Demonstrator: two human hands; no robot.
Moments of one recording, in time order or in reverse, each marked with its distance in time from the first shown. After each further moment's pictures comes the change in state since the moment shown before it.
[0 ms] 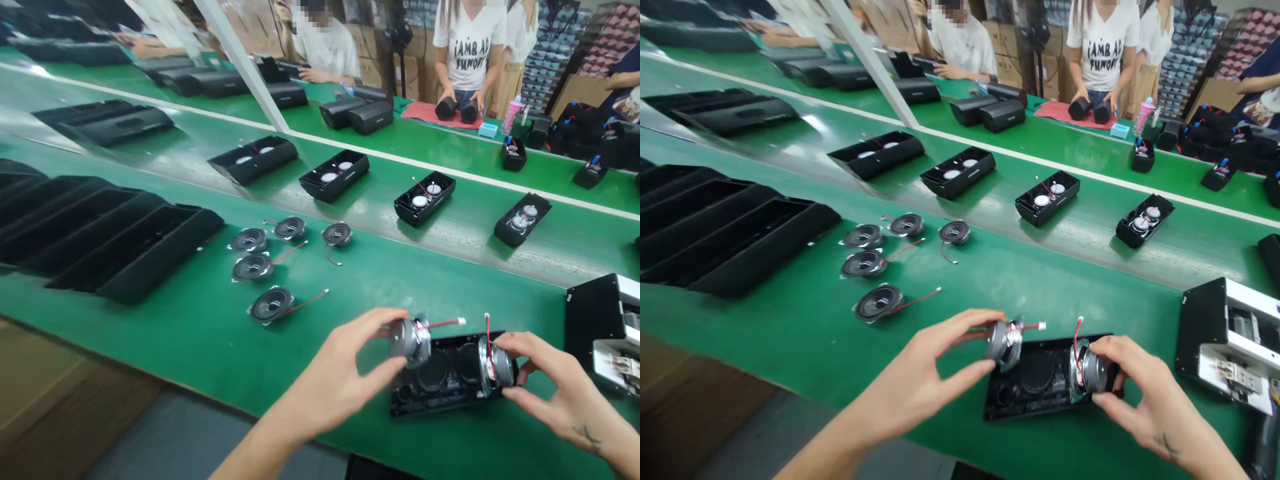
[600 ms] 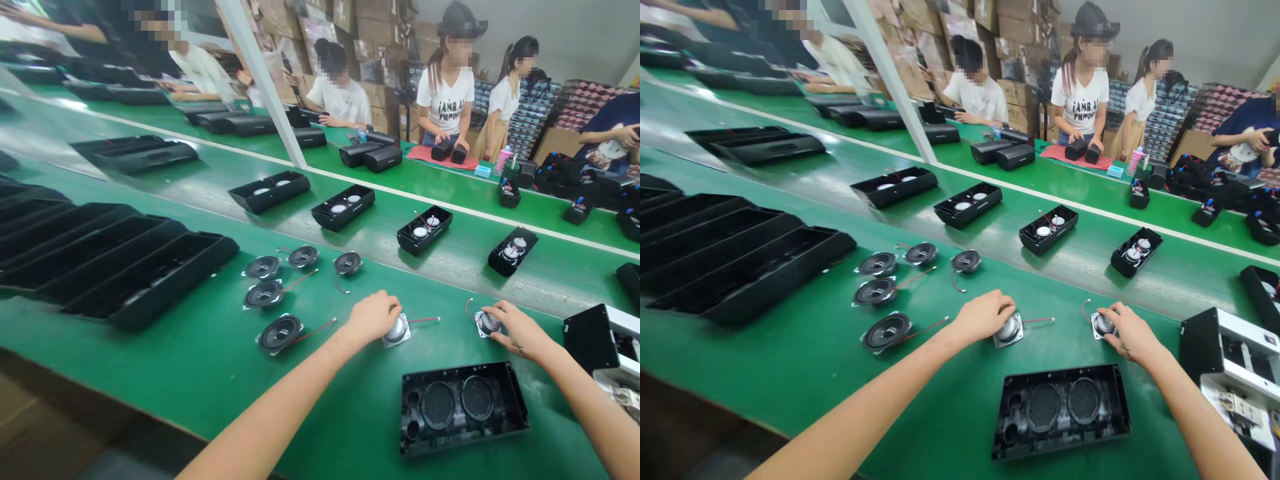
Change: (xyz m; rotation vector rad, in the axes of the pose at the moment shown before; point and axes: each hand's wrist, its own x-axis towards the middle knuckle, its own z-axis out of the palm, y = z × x) left_hand 0.112 -0.076 -0.005 0.401 -0.158 -0.304; right_hand 0.091 0.126 0.012 -0.312 -0.155 0.254
